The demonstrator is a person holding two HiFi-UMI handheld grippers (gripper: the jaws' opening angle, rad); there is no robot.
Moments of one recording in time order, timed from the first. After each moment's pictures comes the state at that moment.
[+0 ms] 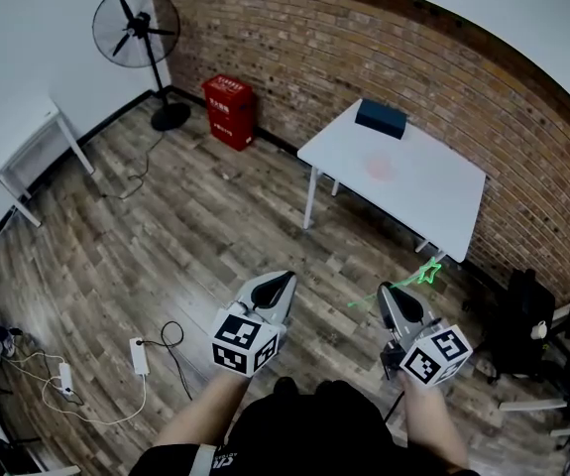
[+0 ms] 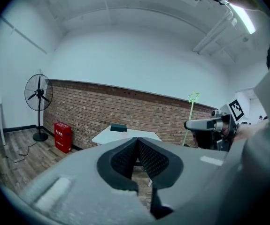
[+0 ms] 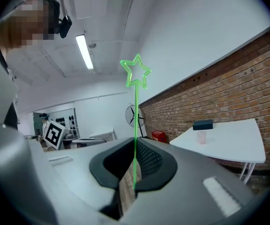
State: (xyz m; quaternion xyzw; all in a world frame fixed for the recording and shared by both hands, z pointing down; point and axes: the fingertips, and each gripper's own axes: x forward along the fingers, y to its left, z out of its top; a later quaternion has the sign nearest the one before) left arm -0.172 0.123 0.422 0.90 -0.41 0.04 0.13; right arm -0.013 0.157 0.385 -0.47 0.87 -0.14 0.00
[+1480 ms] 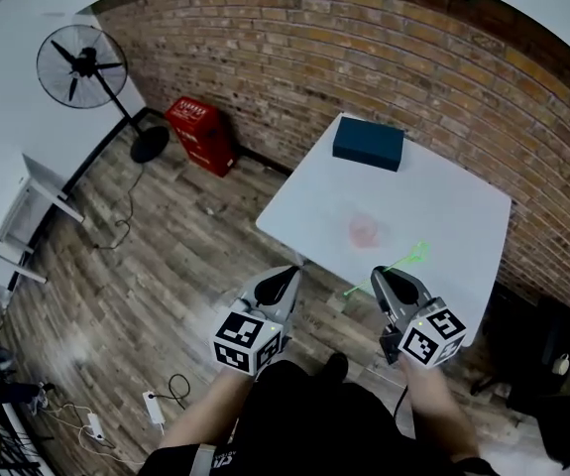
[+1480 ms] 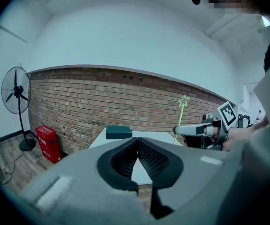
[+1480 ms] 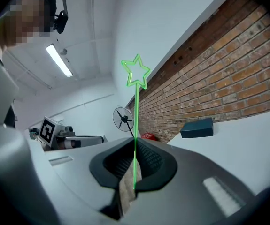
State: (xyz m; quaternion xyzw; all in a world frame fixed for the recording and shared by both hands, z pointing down) left arm 0.003 -0.266 0.441 0.91 -0.38 0.10 0.14; right arm 0.145 -0.247 0.442 -0.46 0.86 -0.21 0.03
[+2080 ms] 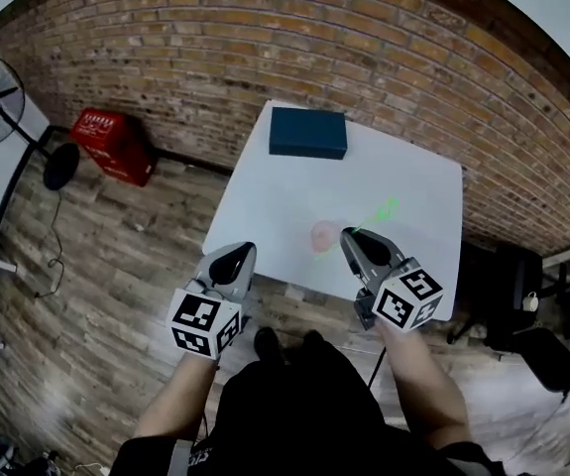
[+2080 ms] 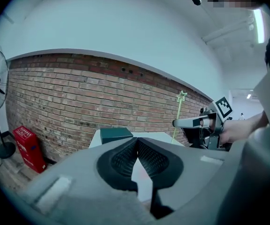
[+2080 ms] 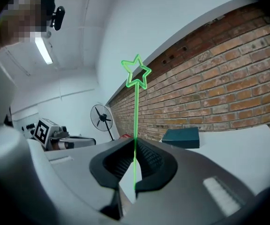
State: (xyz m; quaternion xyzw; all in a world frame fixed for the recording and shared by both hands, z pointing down) left arm -0.009 -0.416 0.466 0.94 -0.29 0.10 0.14; right arm 0.149 -0.379 0.447 -0.57 0.80 -0.19 -0.01
